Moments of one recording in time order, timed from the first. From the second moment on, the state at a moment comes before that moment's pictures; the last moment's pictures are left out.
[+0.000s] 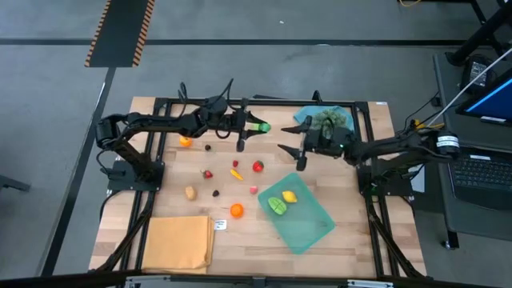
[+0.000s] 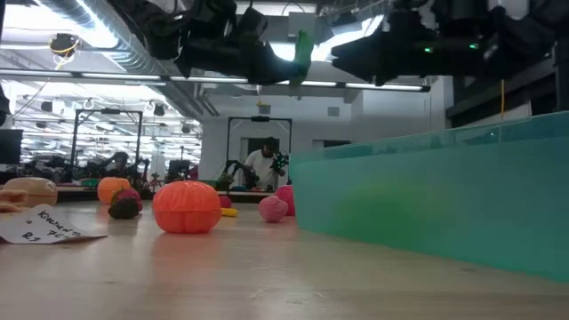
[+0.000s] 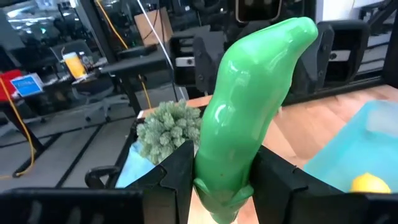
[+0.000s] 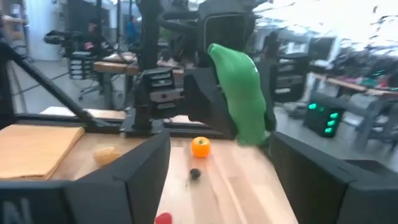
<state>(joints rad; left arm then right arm) 0.41 1.55 0.89 0.52 0.39 0.29 -0.20 1.31 0.46 0.93 -0.04 -0.13</state>
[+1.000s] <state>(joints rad) 0.40 1.55 0.88 0.51 0.41 0.29 -0.24 1.56 0.75 0.86 -0.09 -0.19</state>
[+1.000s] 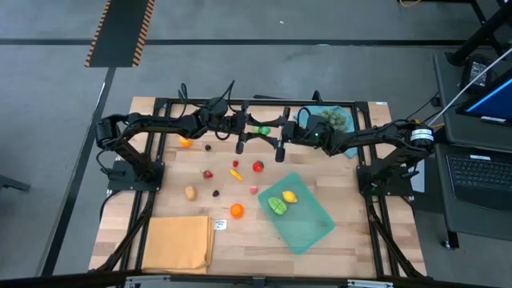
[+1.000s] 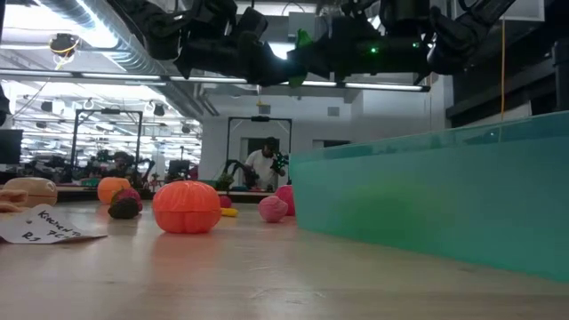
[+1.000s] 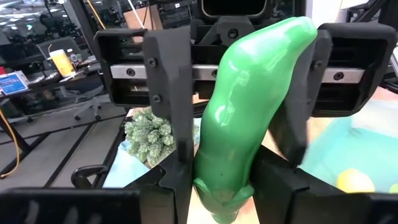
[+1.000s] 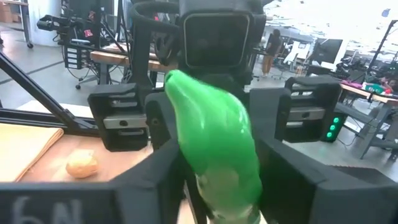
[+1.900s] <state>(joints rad) 0.41 1.52 0.89 0.47 0.41 0.28 -0.25 1.56 0.75 0.86 -0.09 -0.16</state>
